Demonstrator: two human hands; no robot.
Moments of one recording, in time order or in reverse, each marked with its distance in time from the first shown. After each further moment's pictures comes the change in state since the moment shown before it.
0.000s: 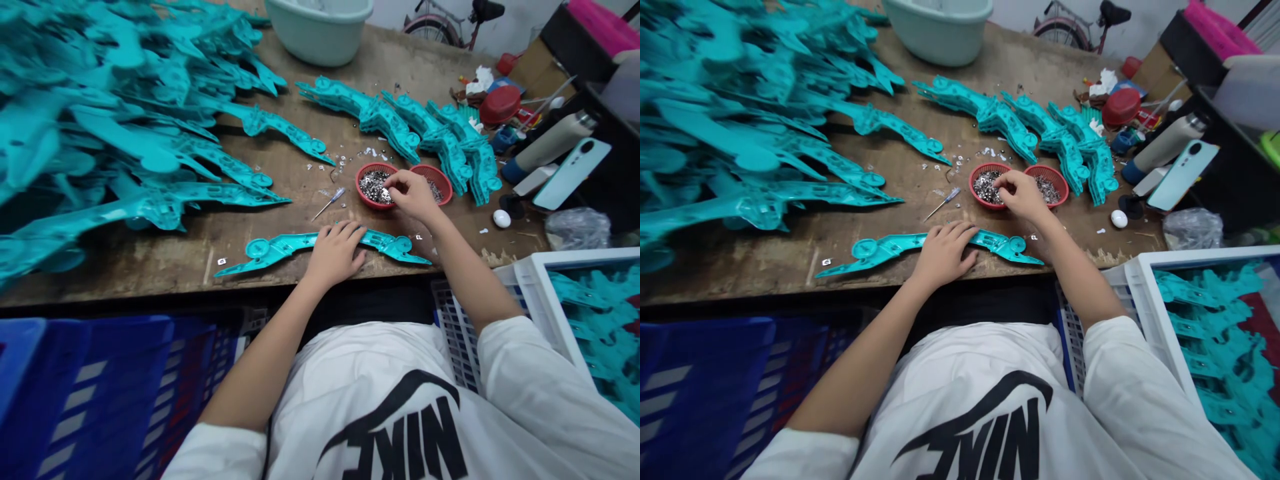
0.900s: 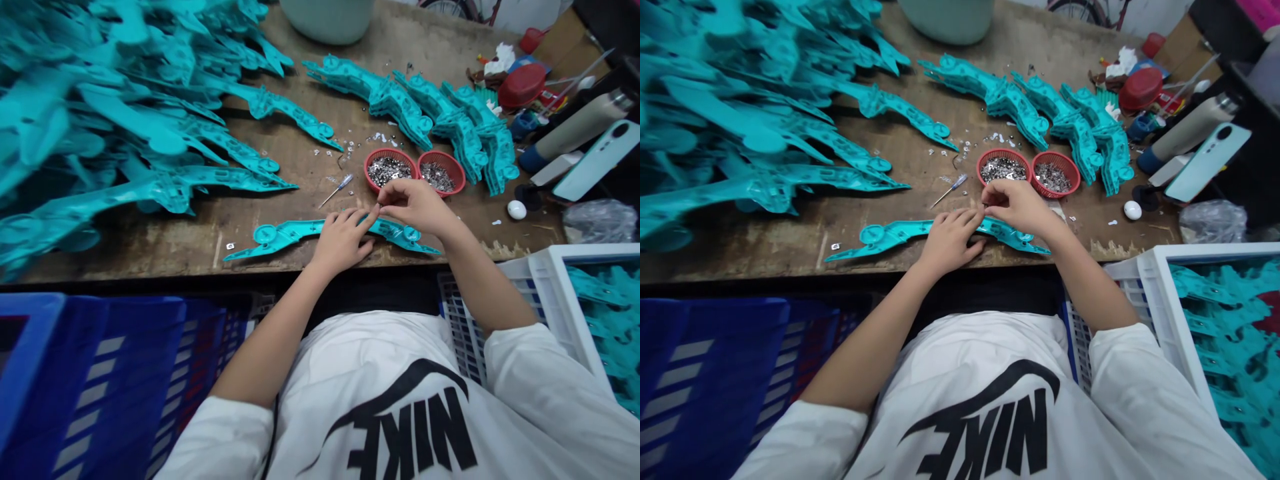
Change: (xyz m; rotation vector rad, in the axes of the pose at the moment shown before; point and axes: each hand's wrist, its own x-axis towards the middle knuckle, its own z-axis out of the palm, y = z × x) left_hand 0.000 0.003 -0.005 0.012 -0.036 0.006; right_hand -0.047 -0.047 -0.004 0.297 -0.281 -0.118
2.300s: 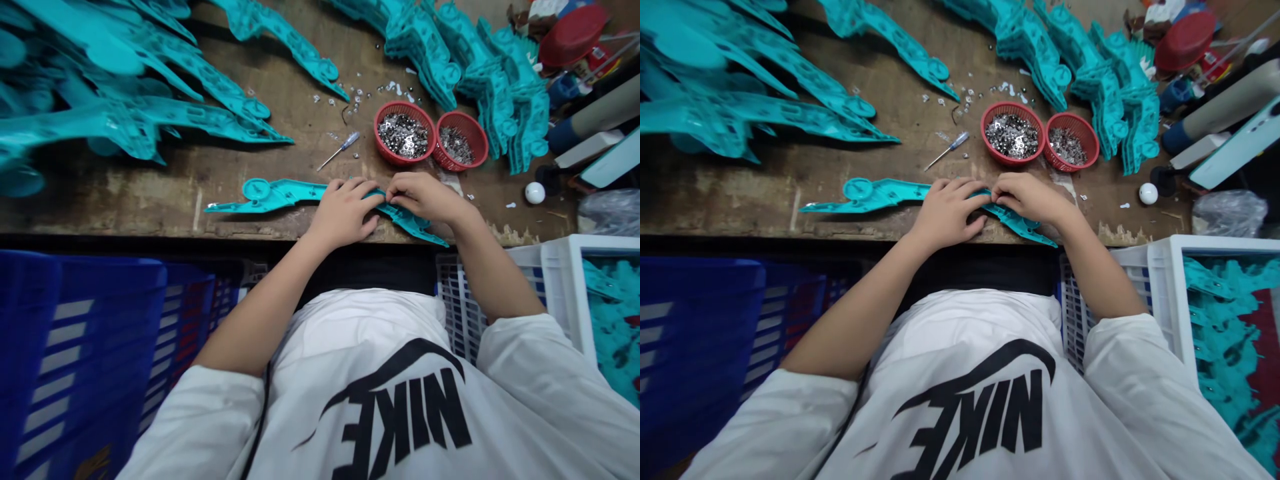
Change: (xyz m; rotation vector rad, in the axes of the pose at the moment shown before) left_hand -0.001 -0.006 0.009 -0.089 0.059 0.094; right_hand -0.010 0.055 -0.002 -0.258 -0.336 -0.264
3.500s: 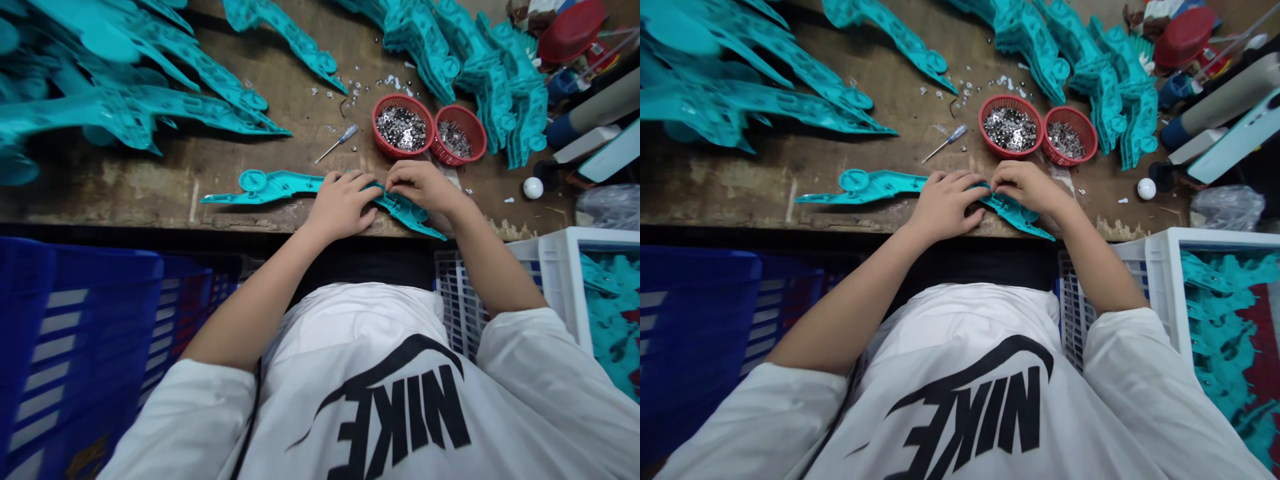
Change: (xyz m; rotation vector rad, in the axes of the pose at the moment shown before) left_hand 0.000 -0.002 0.004 -0.018 0.035 0.002; right_hand 0.000 0.003 0.002 0.057 0.089 0.034
